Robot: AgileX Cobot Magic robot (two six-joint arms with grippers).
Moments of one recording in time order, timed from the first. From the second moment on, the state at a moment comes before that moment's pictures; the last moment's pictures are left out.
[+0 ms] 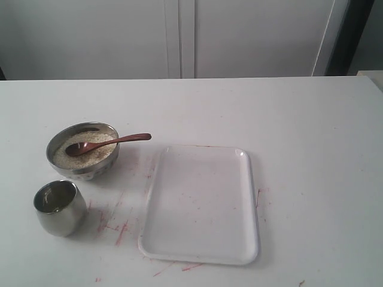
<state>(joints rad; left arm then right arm) -0.05 0.00 -0.02 -0.26 0.38 0.39 -0.08 0.53 -1.30 -1.49 -0.44 2.10</state>
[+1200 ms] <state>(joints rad) -0.05 0.00 -0.02 -0.26 0.38 0.39 0.01 0.52 -1.62 -0.85 0.49 1.26</state>
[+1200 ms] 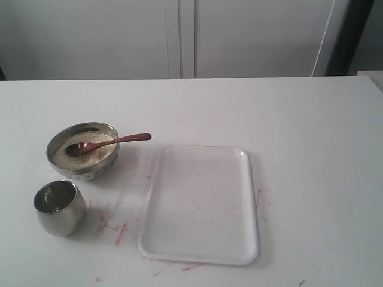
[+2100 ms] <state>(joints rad) -0.05 0.00 -0.02 -0.26 0.38 0.39 0.25 1.03 -1.66 0.40 1.12 -0.44</state>
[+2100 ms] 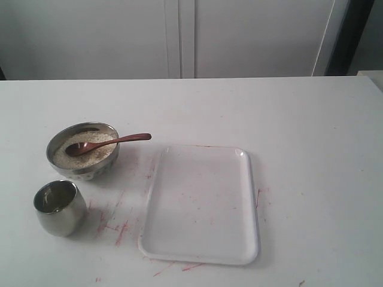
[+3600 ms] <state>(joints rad) -0.05 0.00 -0.02 -0.26 0.38 0.39 0.60 1.91 -1.66 0.24 0.79 -0.93</state>
